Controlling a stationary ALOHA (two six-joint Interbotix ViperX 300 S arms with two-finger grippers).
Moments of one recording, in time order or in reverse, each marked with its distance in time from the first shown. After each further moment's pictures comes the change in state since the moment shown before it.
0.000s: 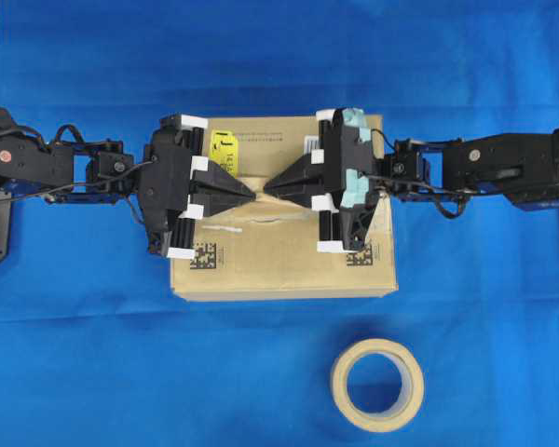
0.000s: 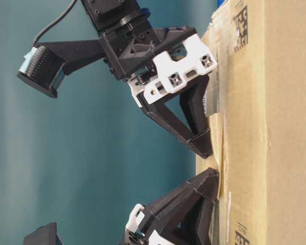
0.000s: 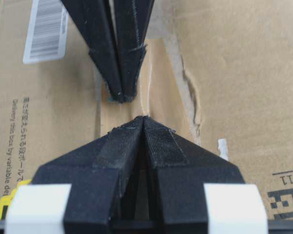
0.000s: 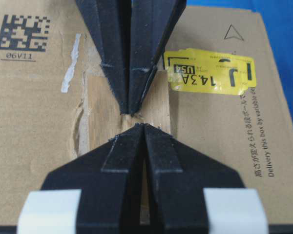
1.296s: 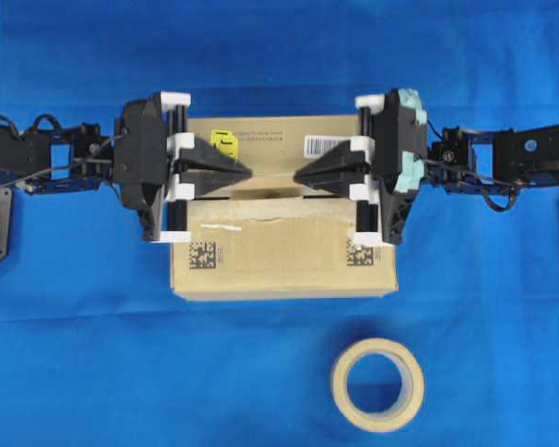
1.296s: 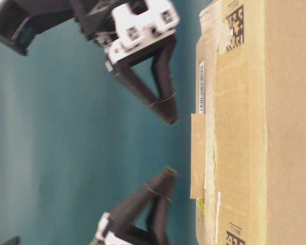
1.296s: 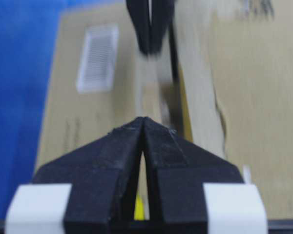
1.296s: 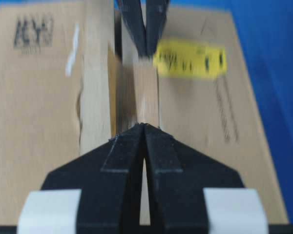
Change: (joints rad) left arm 0.012 -0.100 0.000 -0.066 -0.072 0.015; right arm -0.006 -0.181 0.097 0.041 0.021 -0.015
